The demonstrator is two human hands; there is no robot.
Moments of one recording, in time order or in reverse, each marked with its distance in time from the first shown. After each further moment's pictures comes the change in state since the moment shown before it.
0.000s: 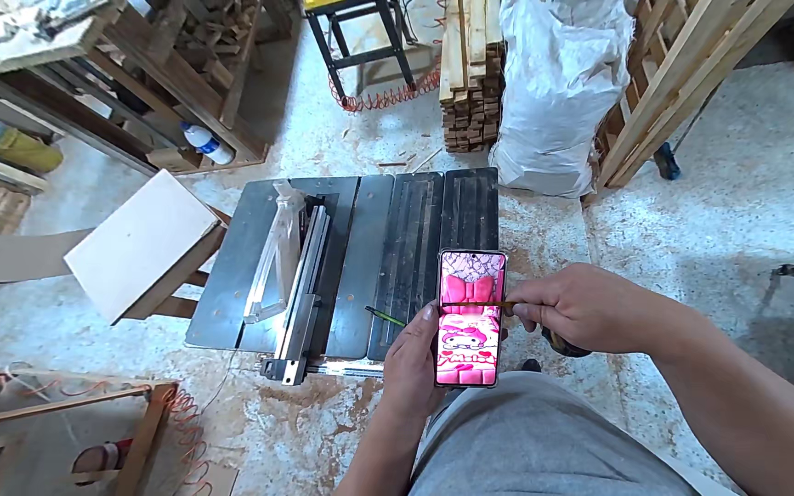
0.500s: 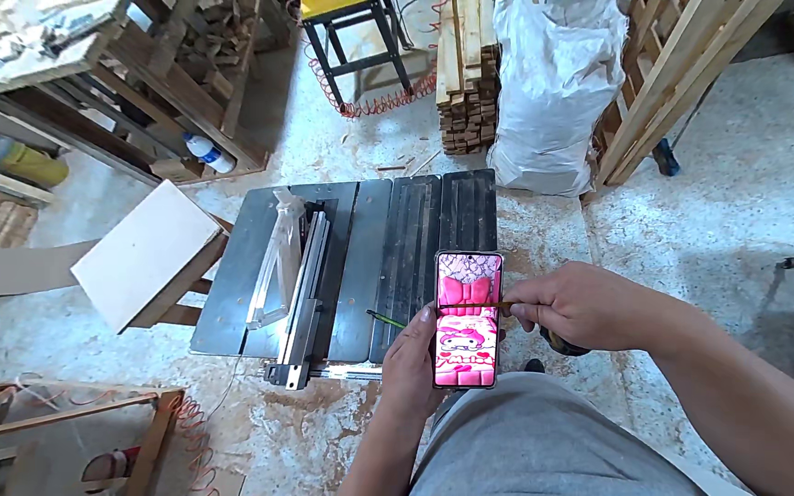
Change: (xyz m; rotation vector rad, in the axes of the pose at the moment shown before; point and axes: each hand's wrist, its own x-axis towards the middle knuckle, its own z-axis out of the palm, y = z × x) left_hand -0.001 0.002 0.000 0.017 -0.006 -0.007; right_hand 0.000 0.001 -0.001 -0.001 -0.012 0.005
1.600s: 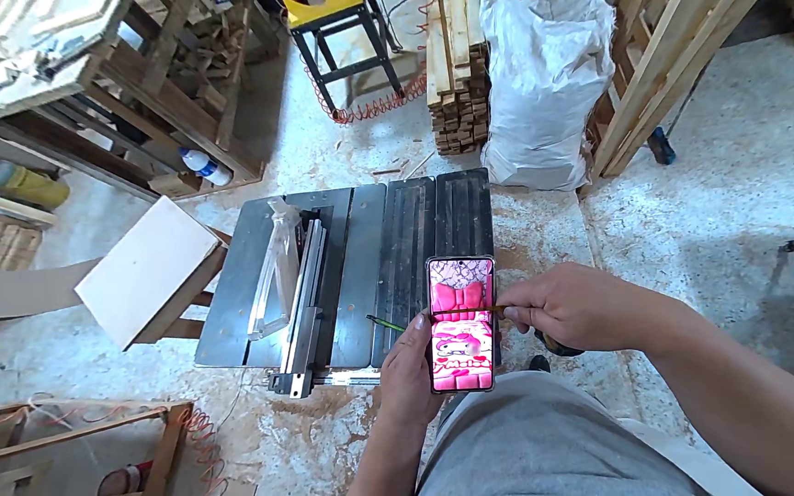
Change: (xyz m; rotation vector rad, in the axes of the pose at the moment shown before) left_hand -0.001 -0.005 -0.004 -0.001 -0.016 0.020; right_hand -0.002 -0.005 0.002 -0.002 -0.009 0.021
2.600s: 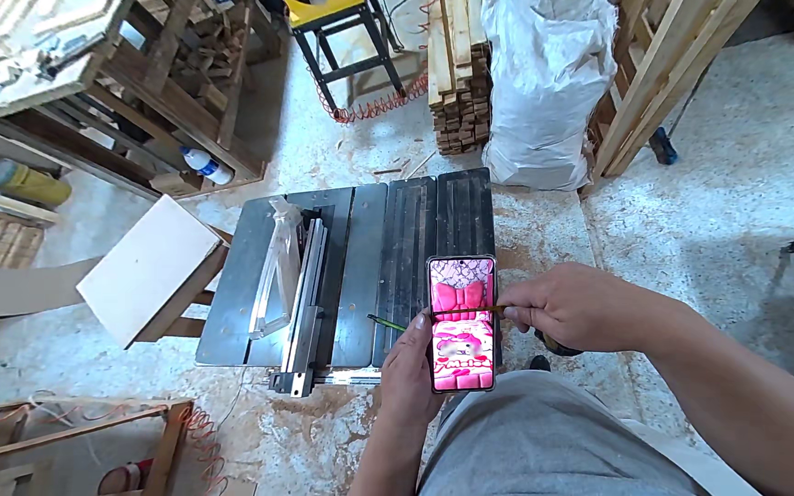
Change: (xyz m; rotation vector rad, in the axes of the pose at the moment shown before) left_hand 0.000 0.001 -0.001 0.000 -0.016 0.005; right_hand 0.002 0.001 0.003 -0.024 0.040 -0.046
